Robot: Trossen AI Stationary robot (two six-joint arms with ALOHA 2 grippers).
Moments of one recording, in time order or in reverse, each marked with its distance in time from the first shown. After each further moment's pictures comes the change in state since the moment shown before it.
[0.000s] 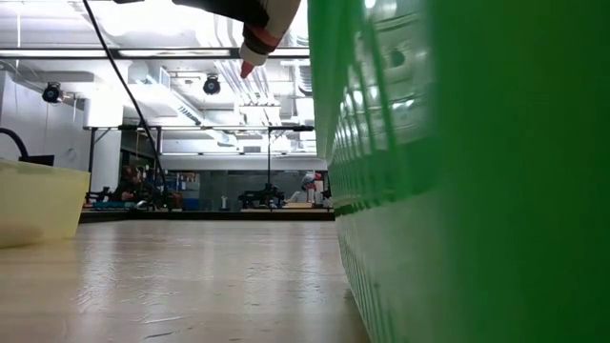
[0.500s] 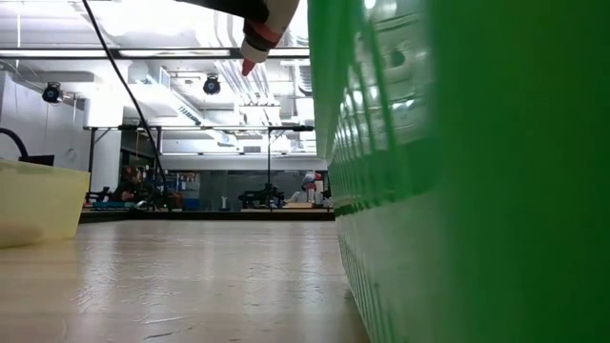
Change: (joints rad) left arm 0.001 -0.007 0.000 0.012 0.047 0.004; right arm 0.000 0.000 -0.019 0.061 0.035 -0.021
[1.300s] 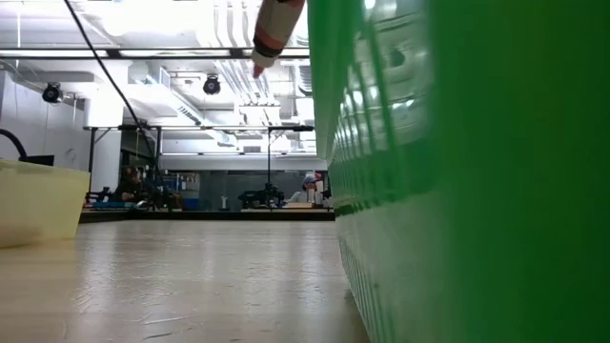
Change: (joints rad) left arm -0.005 -0.157 0.003 -0.050 0.069 -0.070; right arm -0.003 -0.002 -0.018 0.008 0.066 0.001
